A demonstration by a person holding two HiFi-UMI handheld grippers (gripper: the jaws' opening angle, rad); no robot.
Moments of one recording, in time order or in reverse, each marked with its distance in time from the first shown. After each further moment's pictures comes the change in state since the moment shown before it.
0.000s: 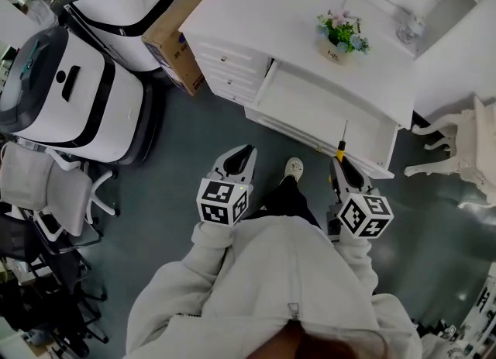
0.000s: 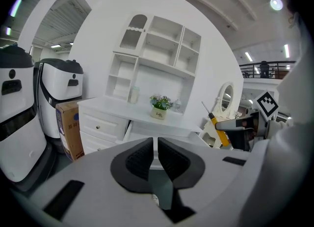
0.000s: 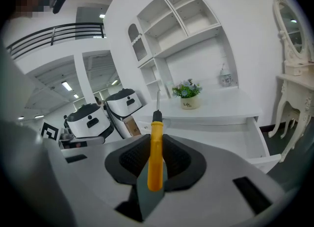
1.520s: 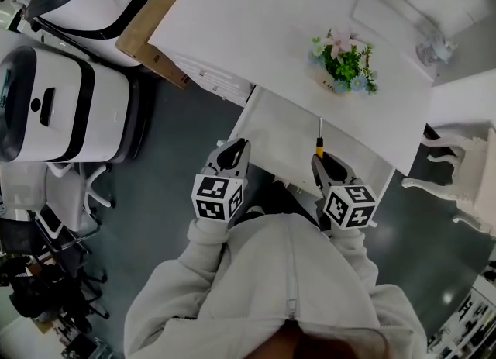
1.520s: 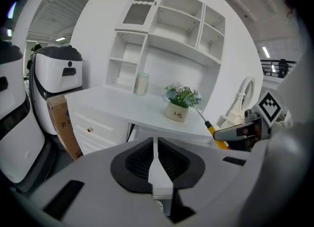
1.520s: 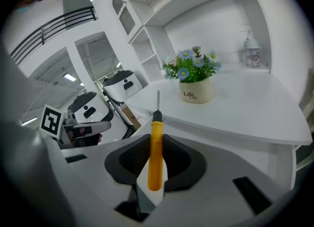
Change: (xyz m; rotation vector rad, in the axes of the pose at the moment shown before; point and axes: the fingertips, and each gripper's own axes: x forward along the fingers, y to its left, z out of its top) left arm 0.170 0.046 0.041 -0.069 0.132 0.111; right arm 0.165 -0.081 0.041 -0.021 0.286 0.120
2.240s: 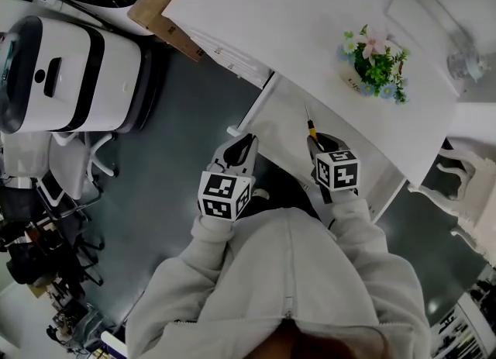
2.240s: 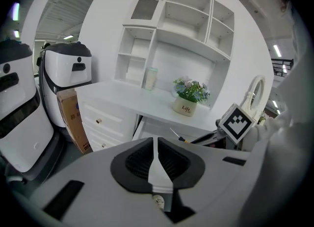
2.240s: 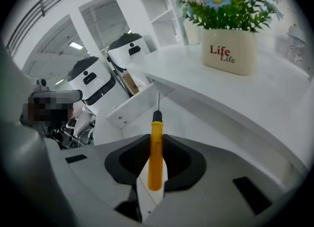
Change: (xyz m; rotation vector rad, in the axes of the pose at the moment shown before) left arm 0.001 0.011 -0.023 -0.049 0.046 0.092; right arm 0.112 -0.022 -0.053 -0.209 0.335 0.051
